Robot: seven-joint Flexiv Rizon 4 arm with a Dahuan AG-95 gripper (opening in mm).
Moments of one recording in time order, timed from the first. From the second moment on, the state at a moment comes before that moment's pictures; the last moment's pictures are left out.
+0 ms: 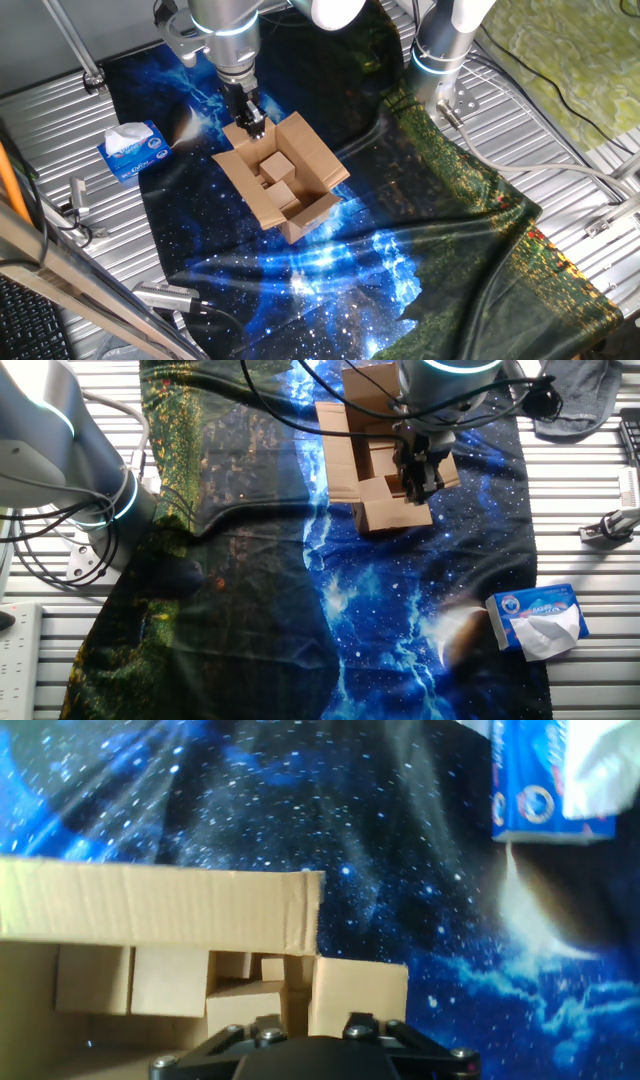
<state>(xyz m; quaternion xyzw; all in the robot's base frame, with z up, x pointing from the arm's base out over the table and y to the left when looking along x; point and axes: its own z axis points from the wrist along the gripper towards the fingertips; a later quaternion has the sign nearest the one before) 0.499 0.001 0.173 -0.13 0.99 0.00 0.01</state>
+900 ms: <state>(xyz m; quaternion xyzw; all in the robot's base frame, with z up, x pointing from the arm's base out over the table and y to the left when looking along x) 0.499 0.001 0.177 -0.14 0.99 0.00 -0.01</state>
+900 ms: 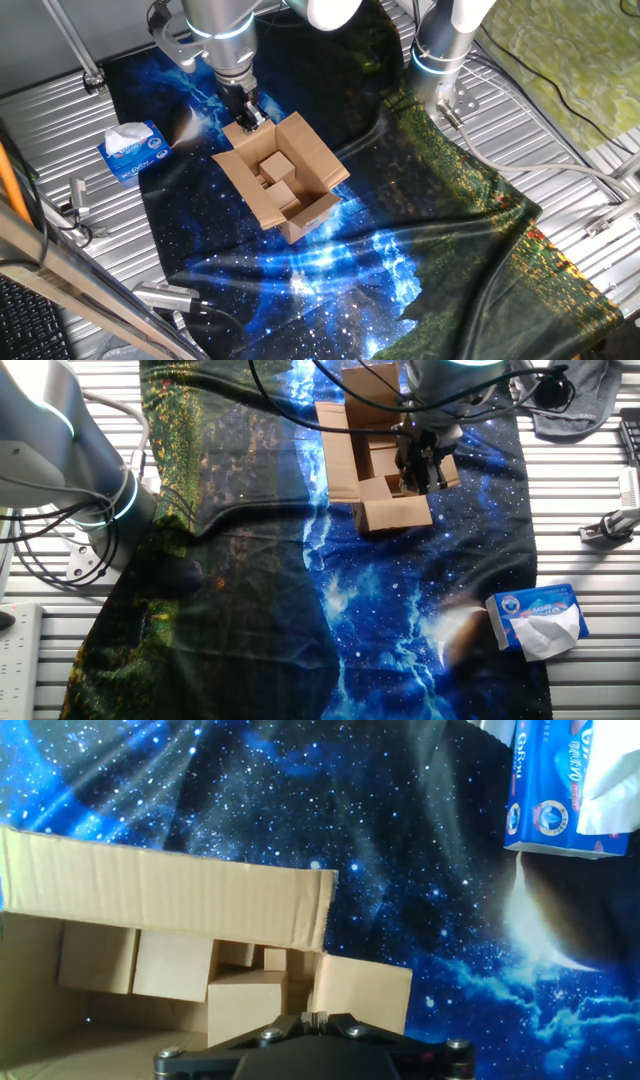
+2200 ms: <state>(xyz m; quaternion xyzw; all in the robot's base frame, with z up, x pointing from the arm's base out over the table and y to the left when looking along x) 0.495 -0.036 0.181 -0.16 0.99 0.01 -0.02</state>
